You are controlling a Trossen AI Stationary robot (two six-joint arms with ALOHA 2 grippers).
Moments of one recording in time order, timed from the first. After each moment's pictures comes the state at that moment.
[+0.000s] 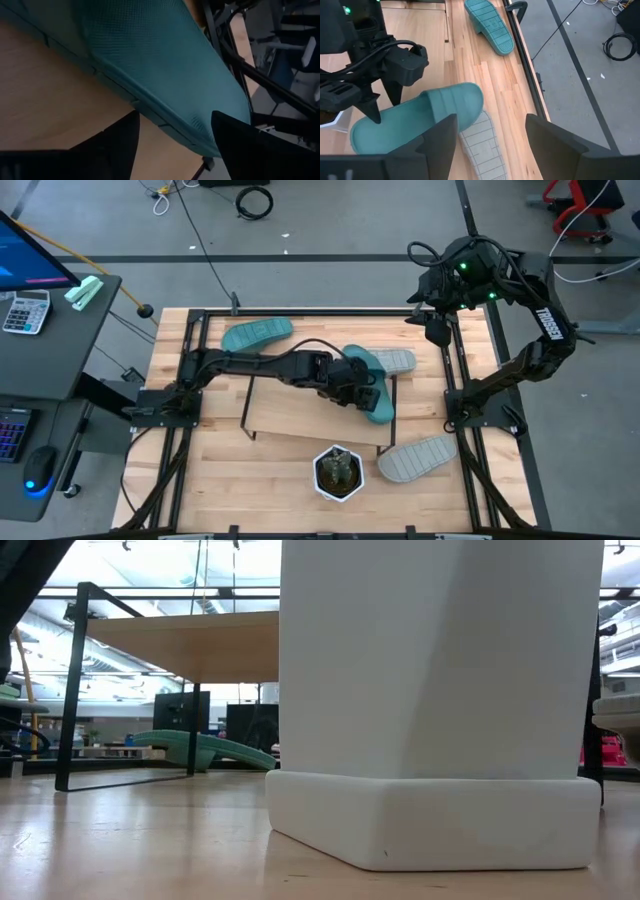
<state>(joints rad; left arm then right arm) -0.04 2.09 2.02 -0.73 0.04 -1.17 -0.43 1.45 2.20 -1.57 -0.10 -0.23</state>
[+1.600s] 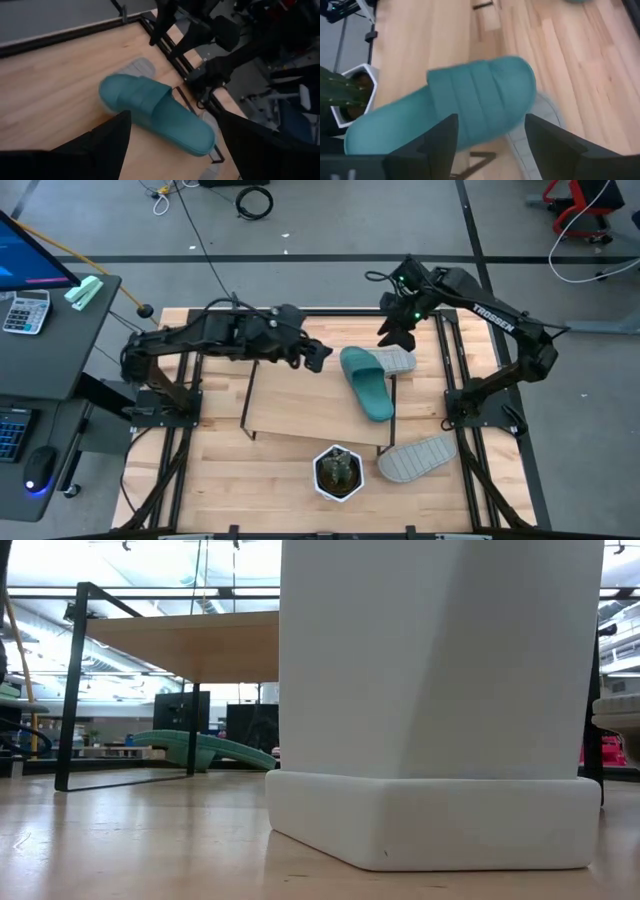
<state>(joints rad) -0.03 1.66 2.02 -0.97 -0.36 -0.91 -0.70 1.45 1.48 -1.17 -0.61 -0.30</state>
